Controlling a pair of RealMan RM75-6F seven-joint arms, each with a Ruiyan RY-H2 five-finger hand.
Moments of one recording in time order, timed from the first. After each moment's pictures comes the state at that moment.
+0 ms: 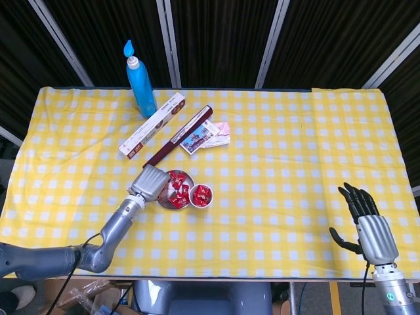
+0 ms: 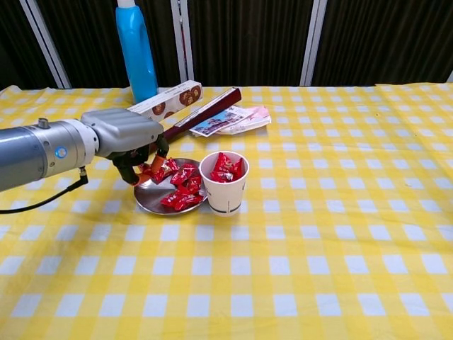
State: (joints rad) left arm -0.95 -1.58 -0.08 -1.47 0.84 0.94 0.74; right arm 0.12 -1.13 0.04 -1.67 -1.59 1.48 0.18
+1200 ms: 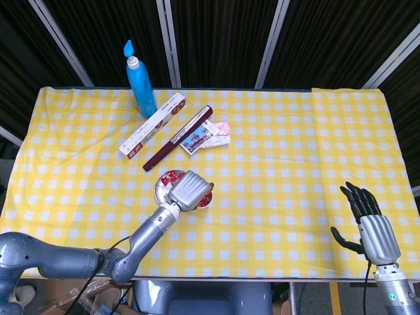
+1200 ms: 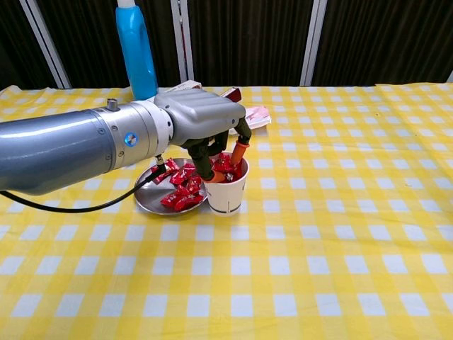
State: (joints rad) left arm -1.08 -1.67 -0.16 -1.59 0.85 0.99 0.80; right arm 0.11 -1.12 0.04 -1.67 -1.59 1.49 0.20
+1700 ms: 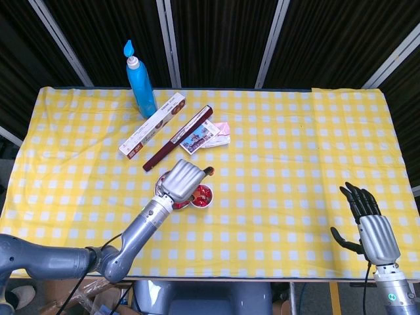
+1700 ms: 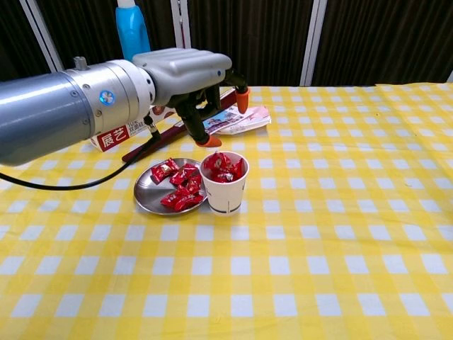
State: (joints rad) left arm -1.03 -1.60 -0.21 -1.65 0.92 1.06 0.68; right arm 0.11 -1.13 0.04 -1.67 -1.59 1.49 0.19
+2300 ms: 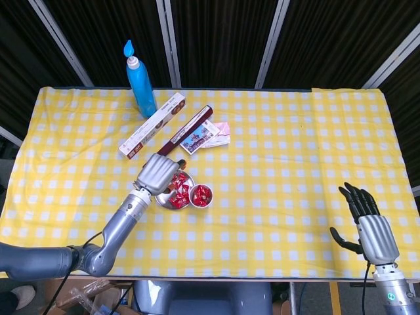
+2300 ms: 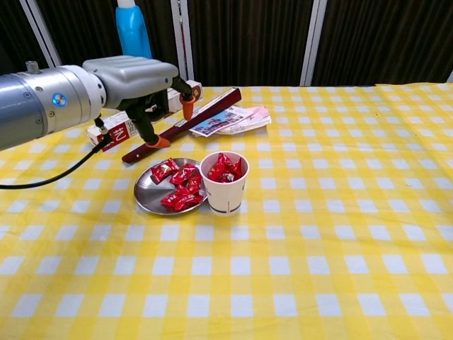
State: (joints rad) left arm -0.97 -1.52 -0.15 -1.63 0.85 1.06 0.70; right arm 0.12 -1.13 0.04 -1.67 -1.59 1.48 0.18
